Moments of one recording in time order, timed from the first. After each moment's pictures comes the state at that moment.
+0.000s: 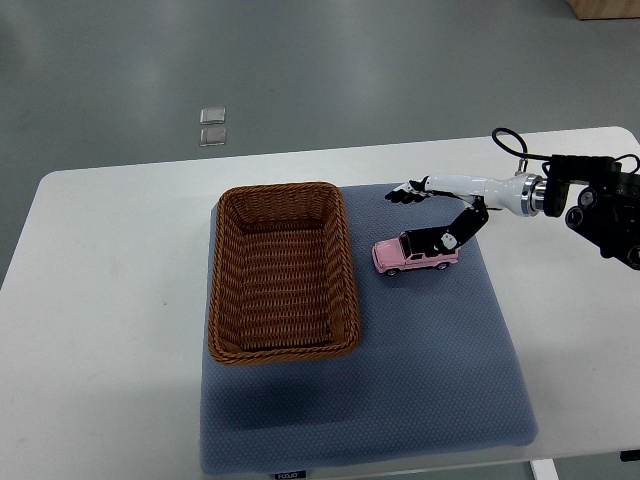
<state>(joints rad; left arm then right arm) 0.02 0.00 -0.06 -0.15 0.12 -0.03 -0.01 0.92 -0.43 0.34 0.73 -1.35 0.35 0.52</state>
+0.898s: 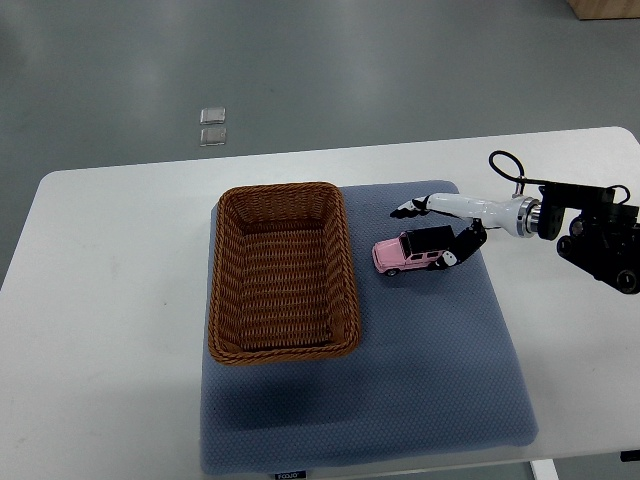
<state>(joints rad) 0.02 0.00 -0.06 -0.15 0.12 -0.03 -0.01 0.88 -0.41 0.26 0.71 -1.36 0.21 0.51</state>
